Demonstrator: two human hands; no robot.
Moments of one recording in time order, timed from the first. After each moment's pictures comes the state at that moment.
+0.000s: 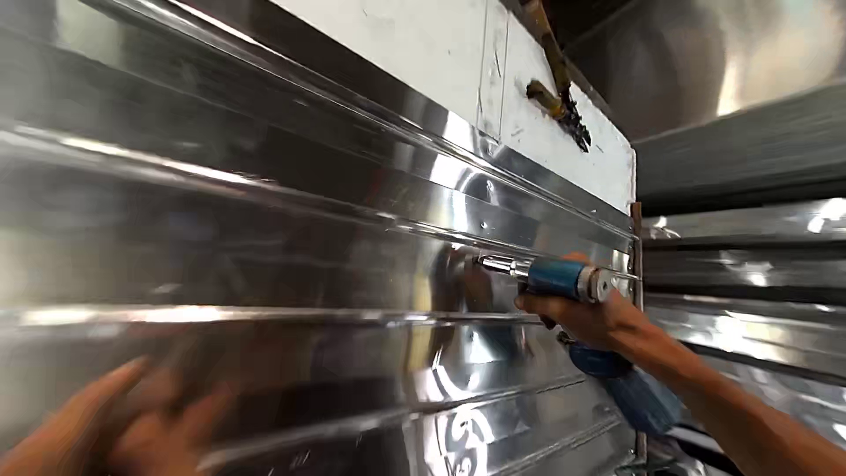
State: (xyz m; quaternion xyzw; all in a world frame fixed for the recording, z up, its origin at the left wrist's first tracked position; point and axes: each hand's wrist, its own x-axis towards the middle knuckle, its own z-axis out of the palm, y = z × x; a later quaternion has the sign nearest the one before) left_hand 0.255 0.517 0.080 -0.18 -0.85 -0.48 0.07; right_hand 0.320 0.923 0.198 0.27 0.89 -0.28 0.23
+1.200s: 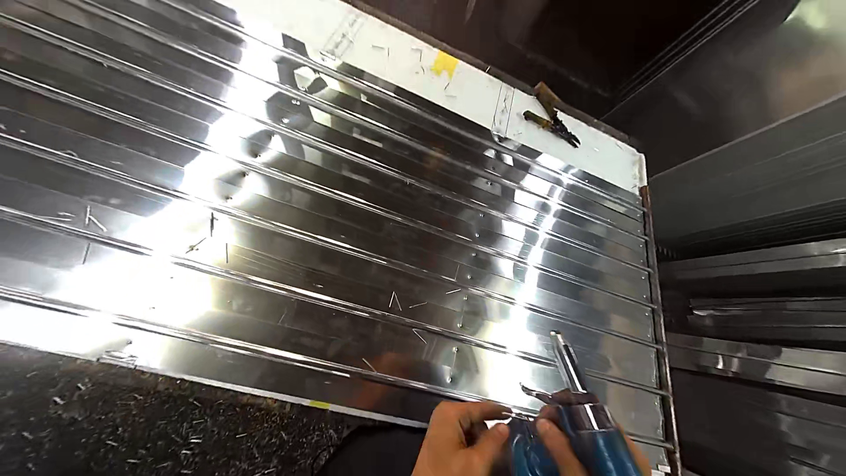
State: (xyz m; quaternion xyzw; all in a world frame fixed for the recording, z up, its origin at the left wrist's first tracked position) left_hand 0.667 0.493 0.269 -0.10 -0.55 -0.71 -0.43; right_hand 0.755 0.648 0.325 0.28 0.80 -0.51 -0.15
